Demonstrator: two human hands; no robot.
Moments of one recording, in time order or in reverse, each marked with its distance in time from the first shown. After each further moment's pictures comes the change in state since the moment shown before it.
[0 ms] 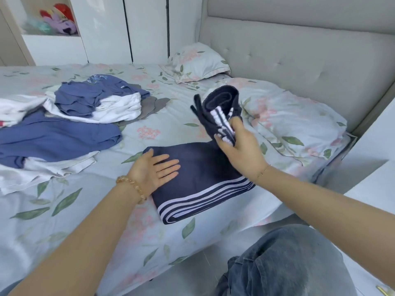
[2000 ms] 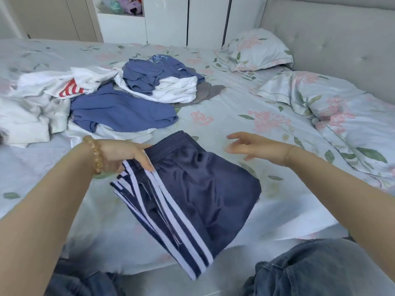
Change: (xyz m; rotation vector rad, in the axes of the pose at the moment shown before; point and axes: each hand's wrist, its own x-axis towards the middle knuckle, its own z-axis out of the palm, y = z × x) left_hand -0.059 0.095 -0.138 0.971 0.001 -0.219; right_hand 0.047 -0.024 0.083 0.115 -0.935 0.363
